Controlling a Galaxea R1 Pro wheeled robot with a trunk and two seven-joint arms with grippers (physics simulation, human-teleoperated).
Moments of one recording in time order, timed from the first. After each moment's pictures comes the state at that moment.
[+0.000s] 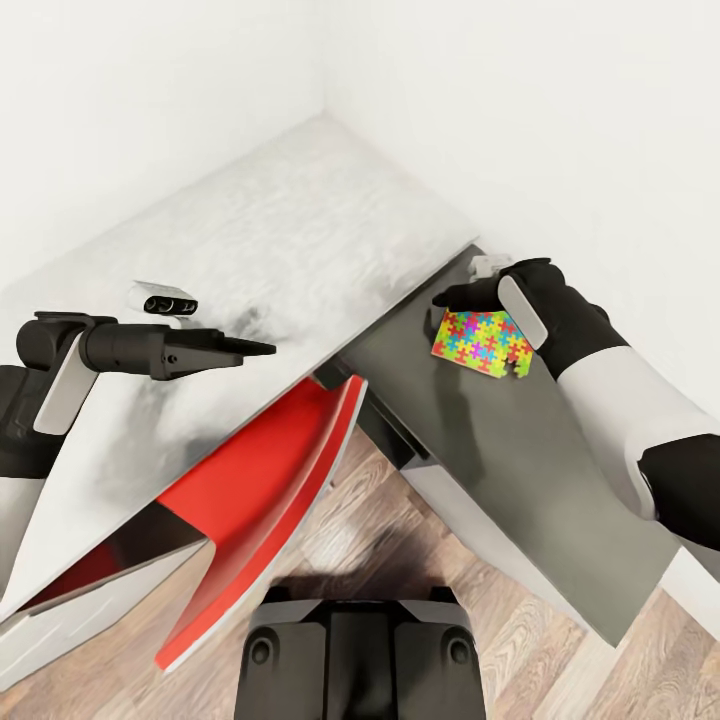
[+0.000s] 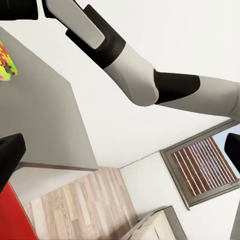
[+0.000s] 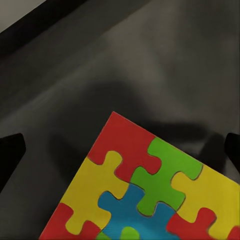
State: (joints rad) left arm -1.10 0.44 -0.24 -1.38 0.63 1.04 -1.43; right arm -1.50 -0.11 0.39 -0.69 -0.42 0.78 0.02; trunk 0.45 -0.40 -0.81
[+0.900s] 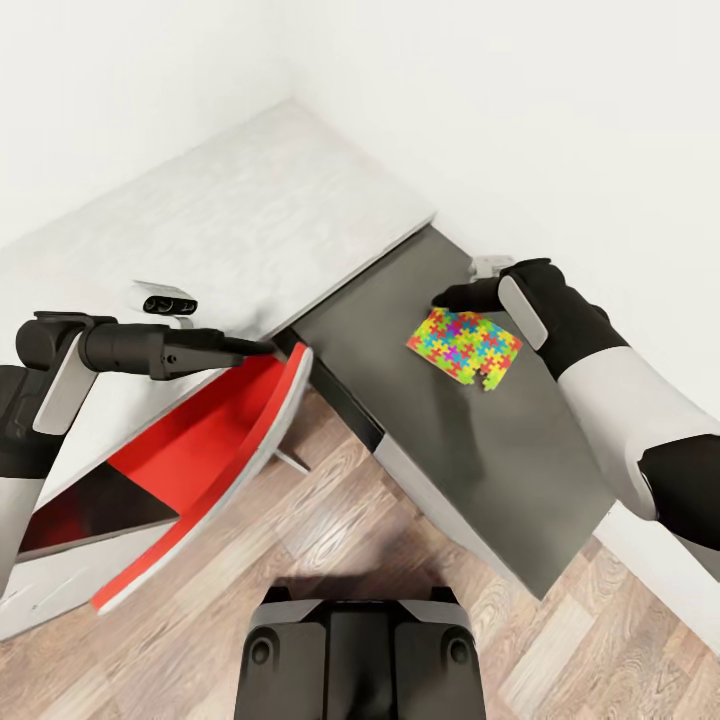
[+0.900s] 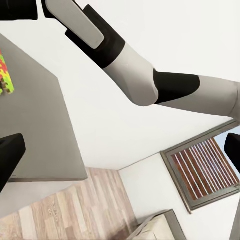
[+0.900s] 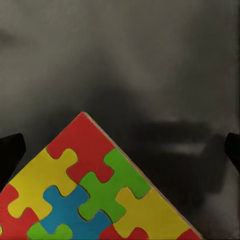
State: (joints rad) left arm -1.10 0.44 -0.24 -1.39 0.63 1.04 -1.43; right arm -1.50 -0.11 0.39 -0.69 -0.42 0.78 0.02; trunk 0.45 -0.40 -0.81
